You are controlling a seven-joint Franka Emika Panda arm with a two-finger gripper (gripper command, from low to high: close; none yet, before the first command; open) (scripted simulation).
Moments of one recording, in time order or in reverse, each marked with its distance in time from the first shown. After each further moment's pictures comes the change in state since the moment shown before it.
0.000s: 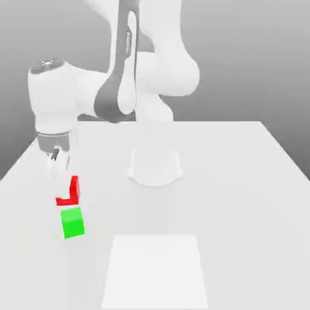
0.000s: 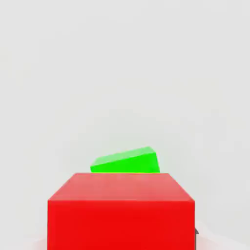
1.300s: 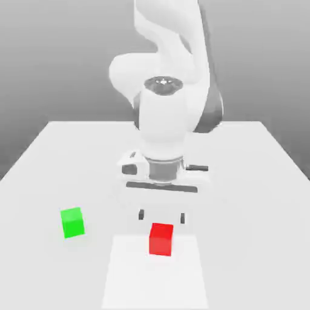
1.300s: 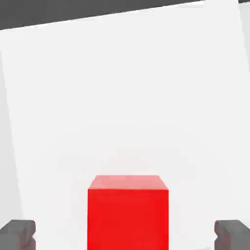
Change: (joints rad) arm 0.454 0.127 0.260 0.031 0.025 0.098 -0.605
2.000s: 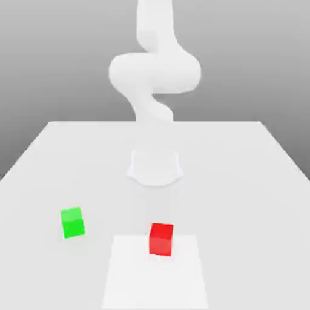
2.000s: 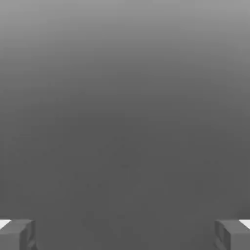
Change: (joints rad) arm 0.011 -0.790 -0.045 0.521 0.020 -0.593 -0.176
